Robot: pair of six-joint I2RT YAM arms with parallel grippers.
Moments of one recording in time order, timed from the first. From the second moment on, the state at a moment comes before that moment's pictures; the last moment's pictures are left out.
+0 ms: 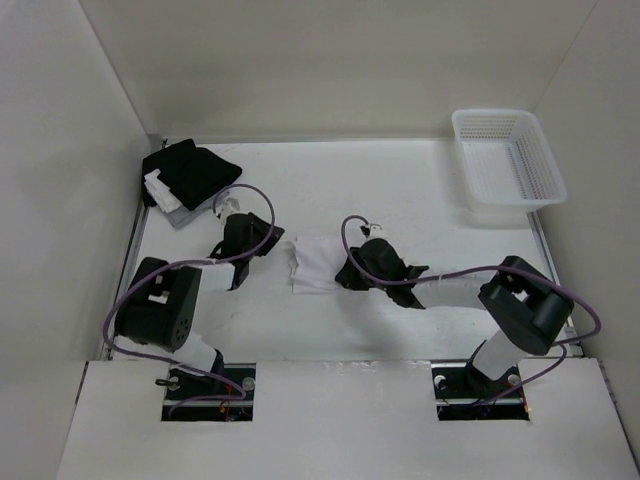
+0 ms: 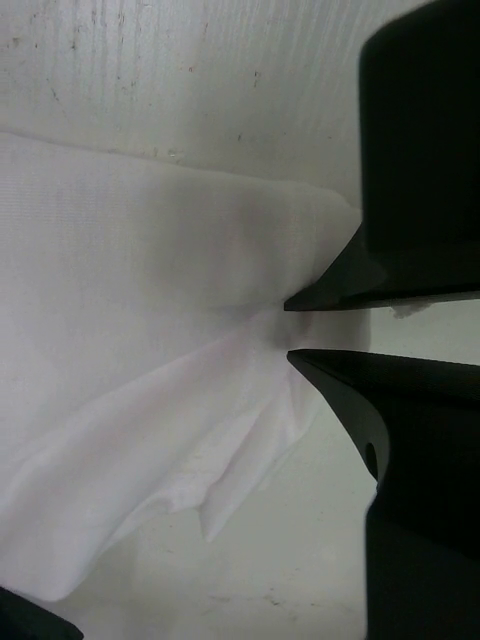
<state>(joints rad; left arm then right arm) -0.27 1.61 0.56 0.53 0.02 -1.03 0.83 1.61 0.67 0.29 0.07 0.79</state>
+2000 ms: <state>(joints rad) -0.55 1.03 0.16 0.33 -0.10 -0.91 0.68 1.78 0.82 0.40 0.03 0.86</state>
